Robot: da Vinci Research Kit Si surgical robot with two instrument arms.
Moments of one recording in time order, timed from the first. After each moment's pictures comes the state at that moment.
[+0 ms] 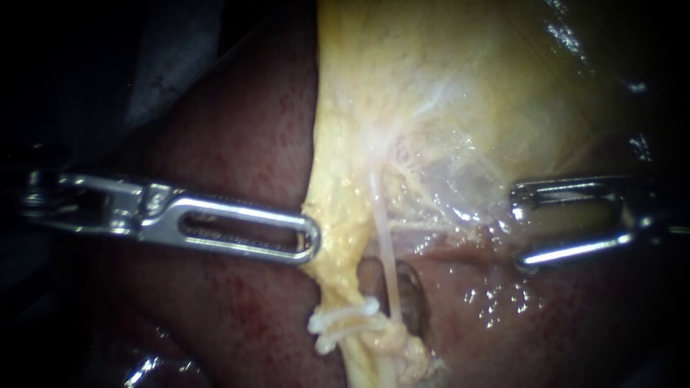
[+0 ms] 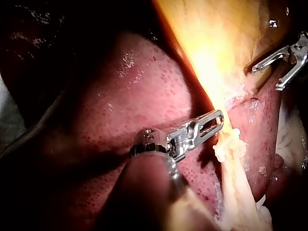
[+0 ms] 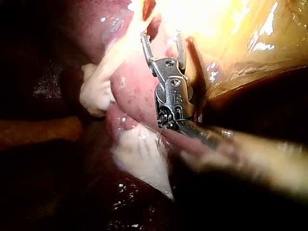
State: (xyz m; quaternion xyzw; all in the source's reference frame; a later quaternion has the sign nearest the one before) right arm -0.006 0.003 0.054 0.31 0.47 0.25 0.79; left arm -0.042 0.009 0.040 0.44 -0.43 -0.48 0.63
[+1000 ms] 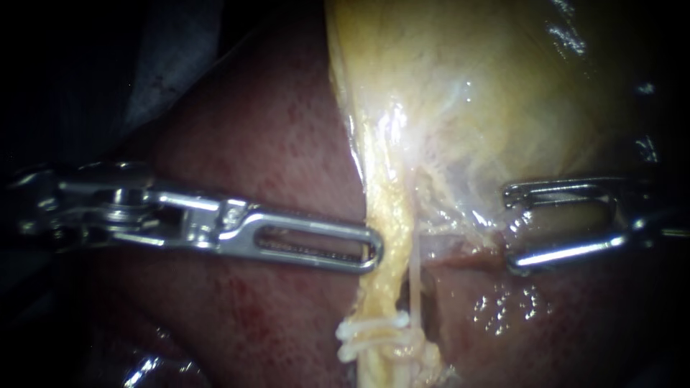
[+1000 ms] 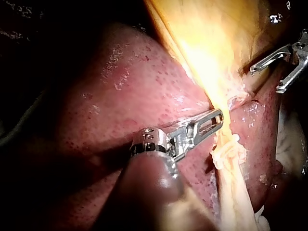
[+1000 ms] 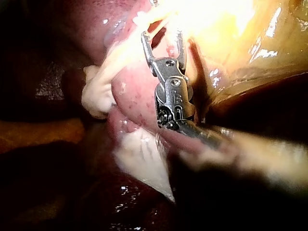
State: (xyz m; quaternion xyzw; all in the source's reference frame) right arm -0.006 0.002 0.054 0.31 0.47 0.25 0.79; left arm -0.048 0.007 0.045 0.43 -0.42 -0.47 0.64
